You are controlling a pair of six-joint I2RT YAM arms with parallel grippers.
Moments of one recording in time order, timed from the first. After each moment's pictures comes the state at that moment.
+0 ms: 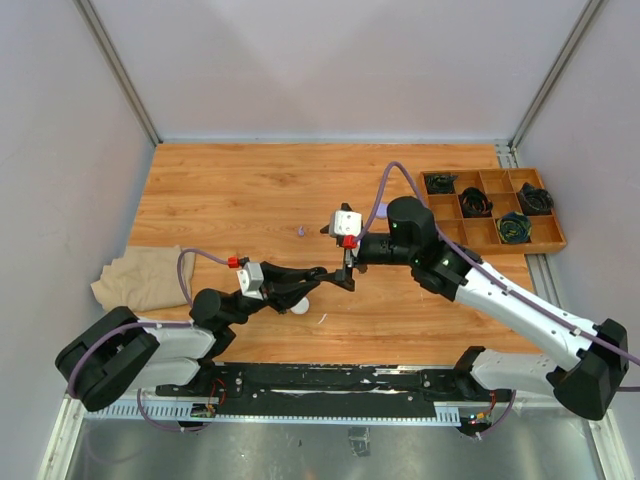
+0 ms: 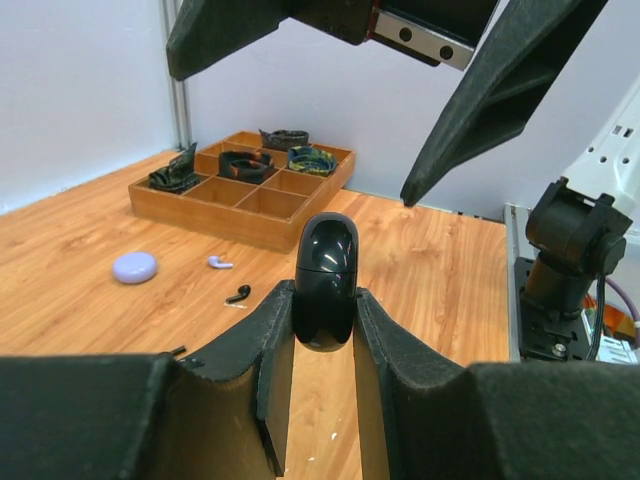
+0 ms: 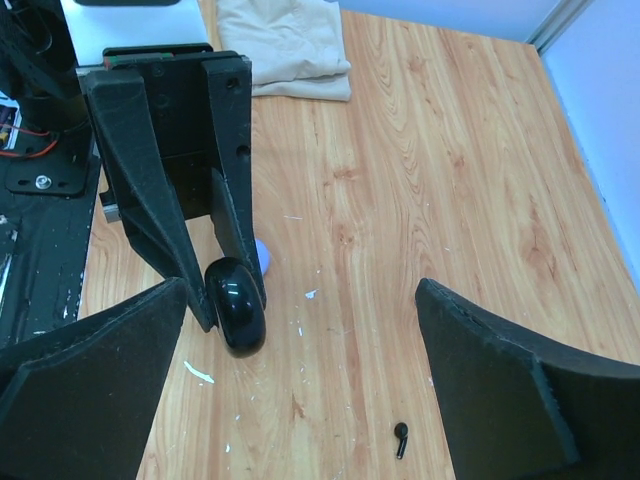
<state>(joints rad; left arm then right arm) -0.72 1.19 0.05 1.53 0.42 -0.23 0.83 1.14 1.01 -0.14 -0.56 -0.43</state>
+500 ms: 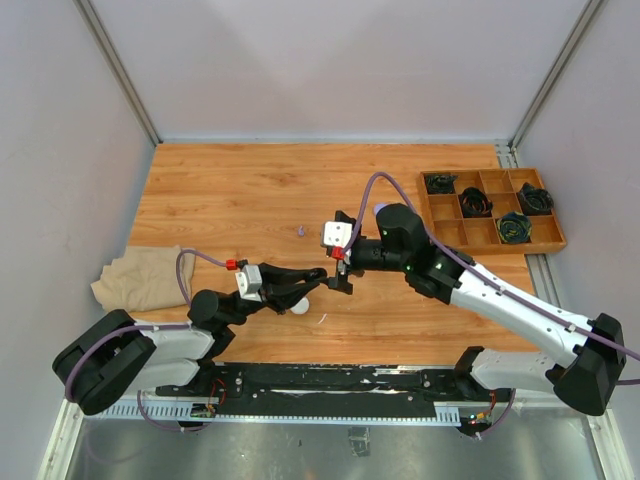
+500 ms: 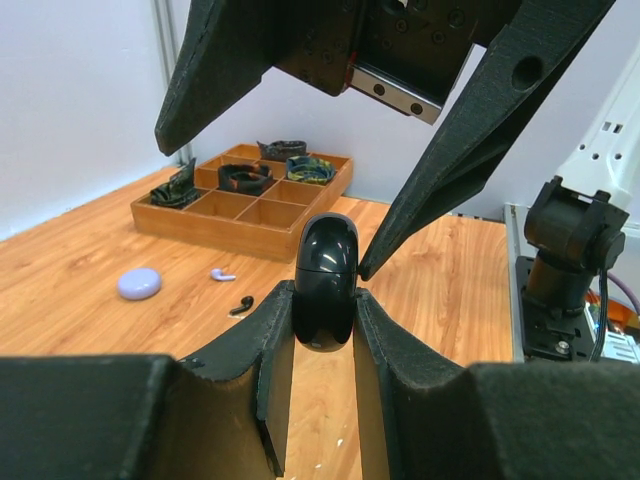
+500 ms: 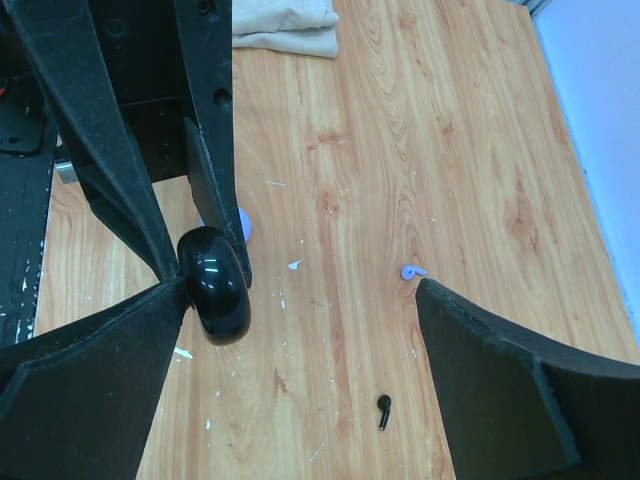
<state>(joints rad) -0.72 1.16 0.05 1.53 0.45 -0.20 0.89 1.17 1.00 -0.18 -0.44 -0.52</state>
